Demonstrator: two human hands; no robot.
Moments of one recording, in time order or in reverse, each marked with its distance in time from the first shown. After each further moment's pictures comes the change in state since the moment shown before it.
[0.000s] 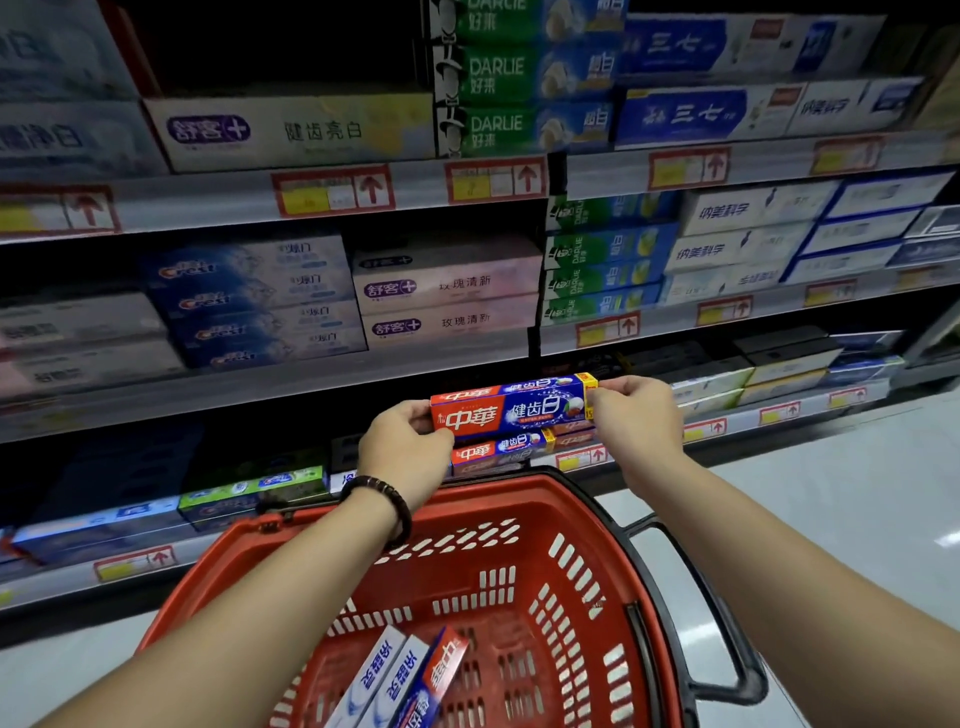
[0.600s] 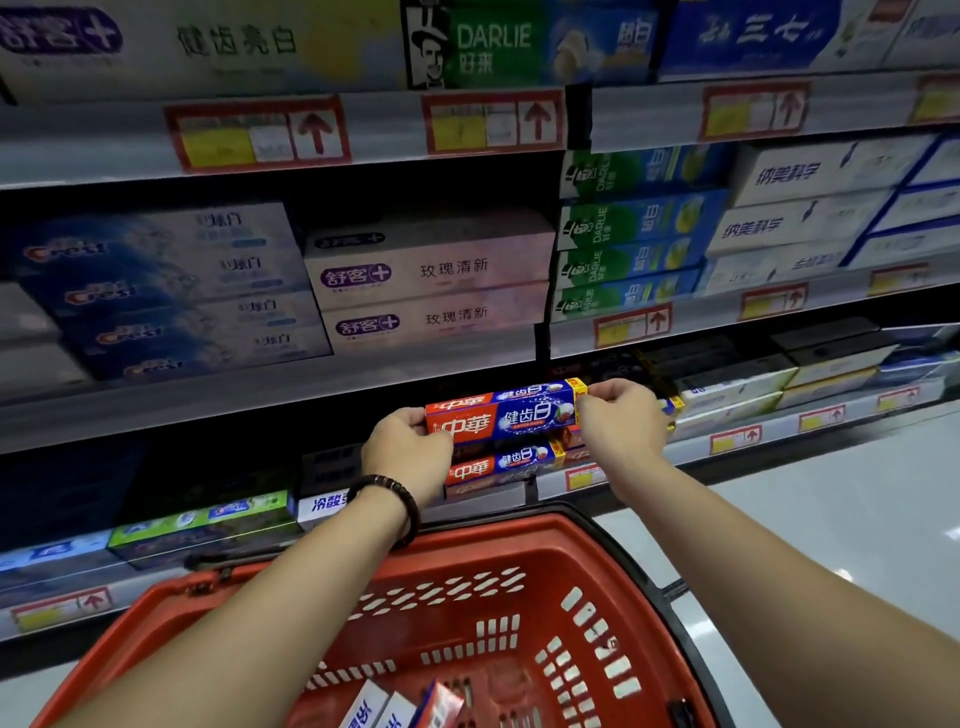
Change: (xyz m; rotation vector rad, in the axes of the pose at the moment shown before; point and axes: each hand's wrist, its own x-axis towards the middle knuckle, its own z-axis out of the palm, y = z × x) left_hand 0.086 -0.039 0.057 -0.010 0.016 -0.156; right_hand 0.094 0.053 0.069 -0.102 -0.002 0.021
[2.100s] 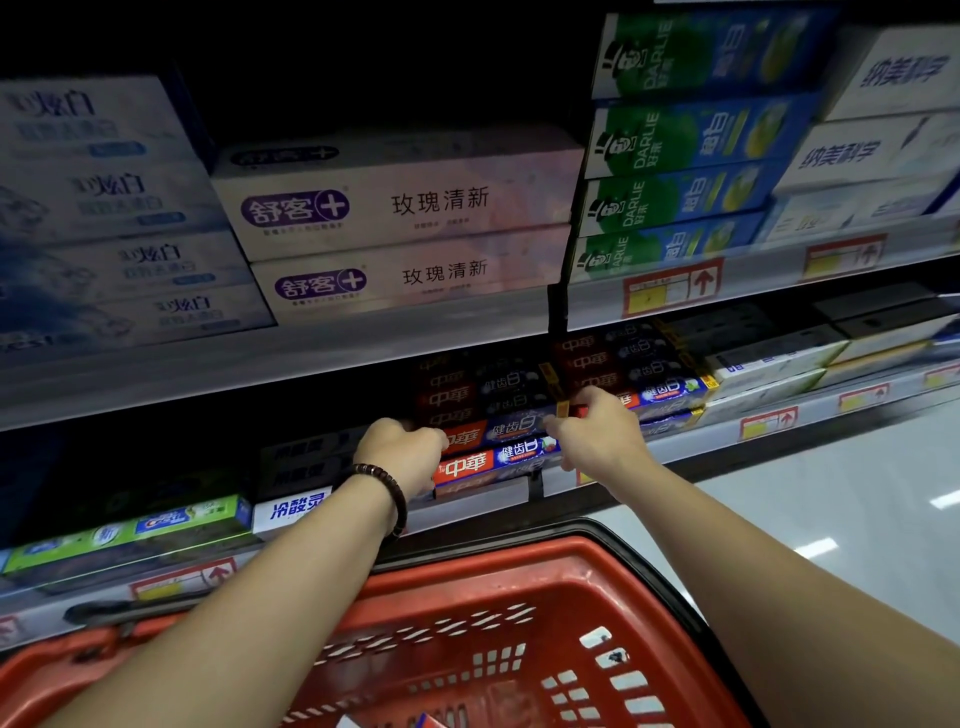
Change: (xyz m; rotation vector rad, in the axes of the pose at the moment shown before) left_hand 0.072 -0.047 0.041 -0.022 -0.088 -0.234; right_hand 0.053 0.062 0.061 -0.275 -0.264 -0.036
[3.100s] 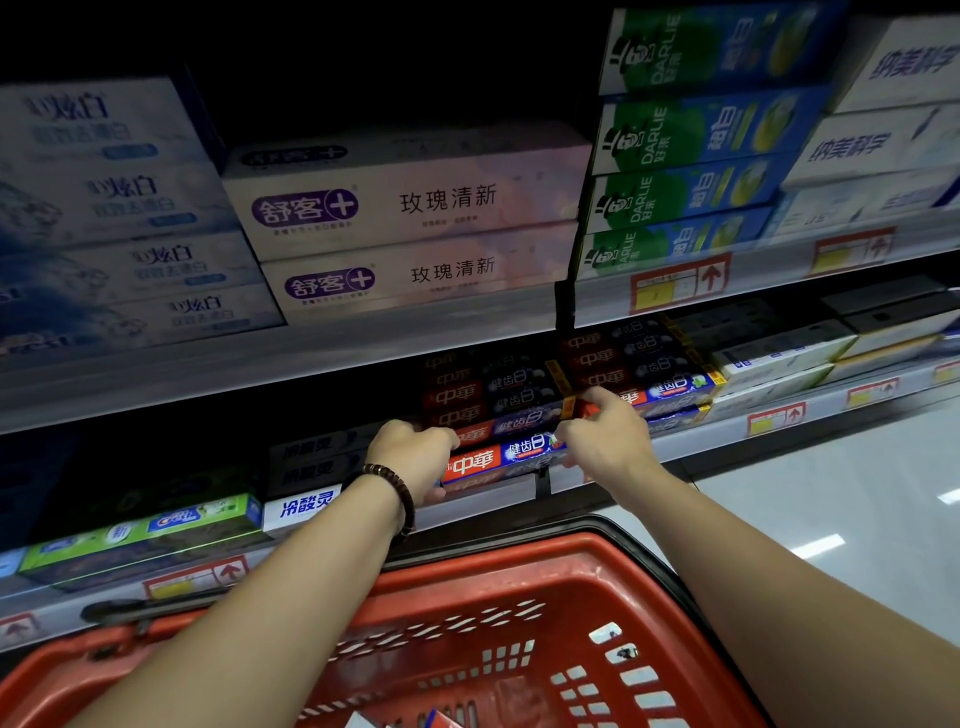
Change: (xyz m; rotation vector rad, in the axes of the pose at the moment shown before) left_hand 0.007 -0.008 0.002 -0.025 -0.047 -0.051; right_hand -0.009 0.004 0.005 0.110 0.034 0.019
